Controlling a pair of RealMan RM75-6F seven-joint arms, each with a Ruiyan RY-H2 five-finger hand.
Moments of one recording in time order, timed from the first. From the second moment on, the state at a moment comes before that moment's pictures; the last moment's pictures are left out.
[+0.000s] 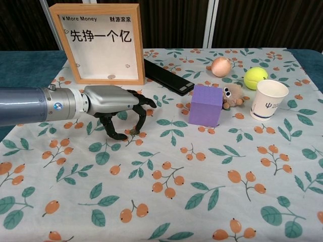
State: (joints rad) left arm -1.00 -1.68 0.01 -1.06 1.51 0.67 -0.06; right arm 0.02 -1.13 0.21 -1.74 -1.14 1.53 -0.23
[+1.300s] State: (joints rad) left arm -1.00 -1.73 0.01 -0.98 1.51 0.67 0.02; right arm 0.02 -1.13 0.21 -1.75 -1.14 1.53 -0.22
